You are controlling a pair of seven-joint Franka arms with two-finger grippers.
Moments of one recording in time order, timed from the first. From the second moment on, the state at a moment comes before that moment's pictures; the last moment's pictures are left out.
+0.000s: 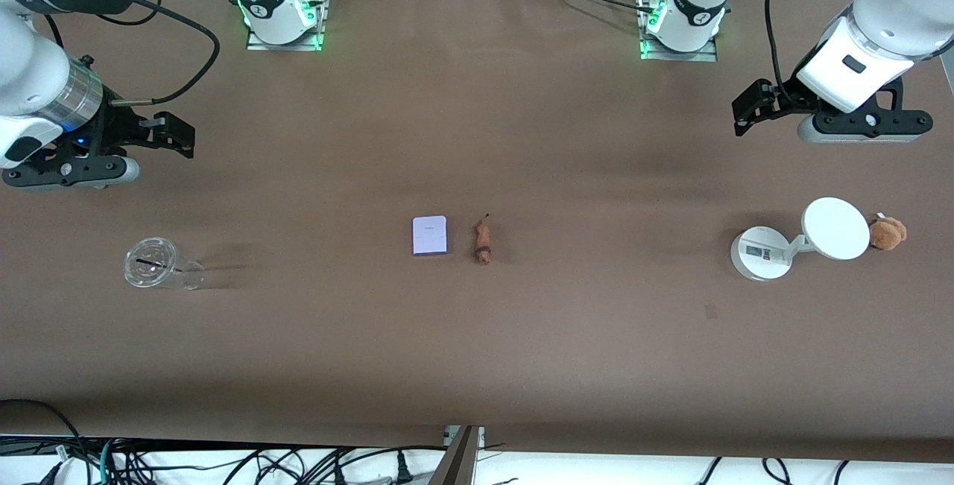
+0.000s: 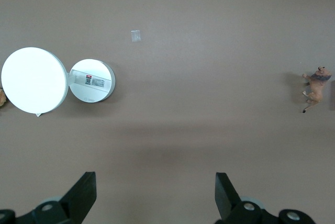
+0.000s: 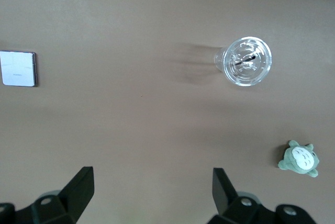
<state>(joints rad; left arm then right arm) -0.04 -0.03 -0.14 -1.66 -0.01 1.62 -0.20 0.21 0.15 -0.07 -1.49 -0.06 1.55 0.02</state>
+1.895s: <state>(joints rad) -0.02 0.03 -0.14 -1.66 -0.01 1.66 -0.20 0.21 0.15 -0.07 -1.49 -0.06 1.55 0.02</state>
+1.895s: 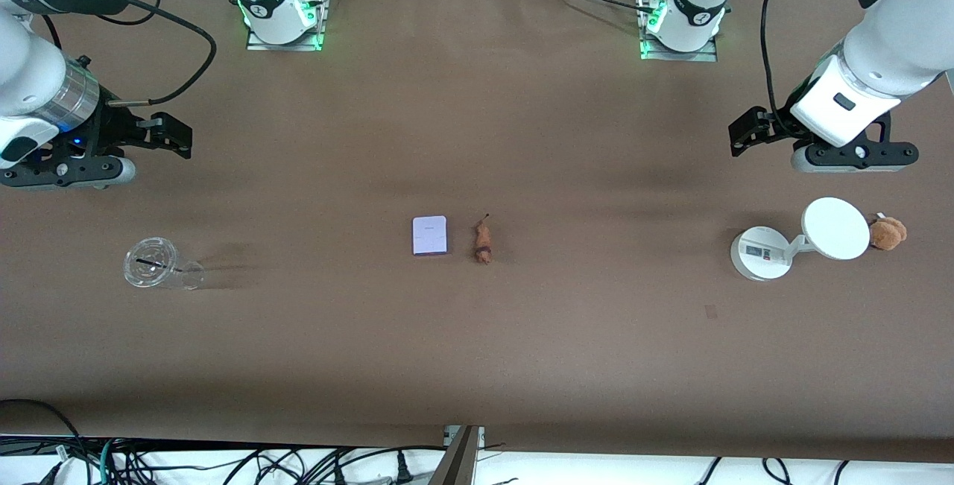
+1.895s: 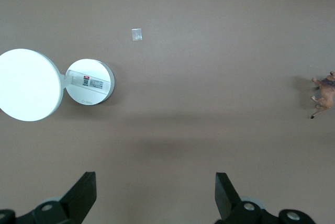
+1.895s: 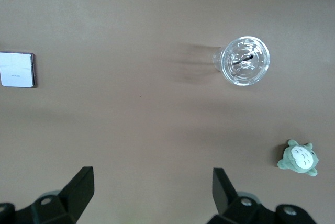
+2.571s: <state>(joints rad) -0.02 0.03 -0.13 -1.66 -0.01 1.67 -0.20 0.21 0.15 -0.07 -1.49 -0.06 1.55 0.02</state>
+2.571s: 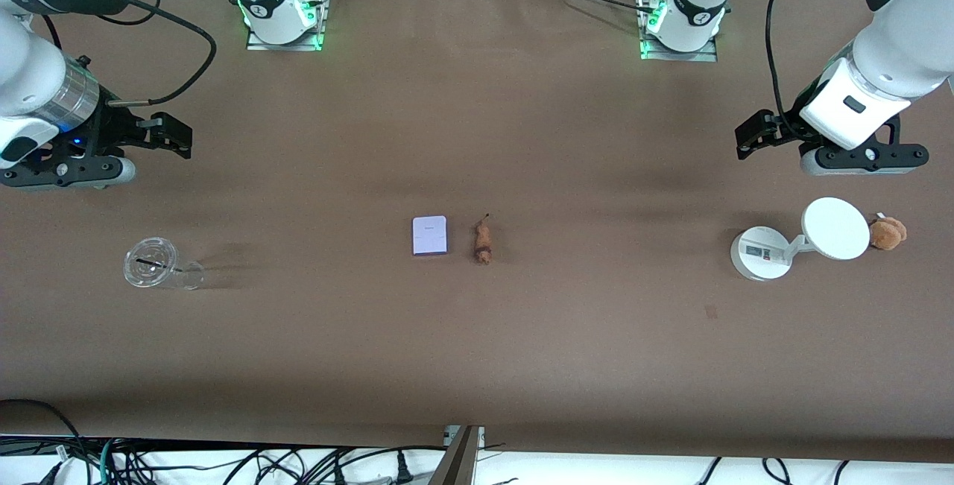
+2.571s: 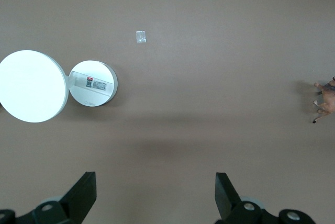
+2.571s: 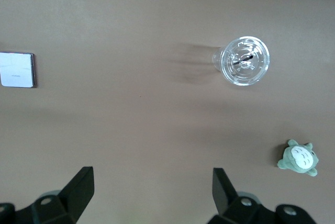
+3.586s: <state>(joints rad) 0.02 0.20 -0.13 -1.61 -0.03 1.67 -0.16 0.21 0.15 -0.07 -1.49 -0.06 1.55 0.02</state>
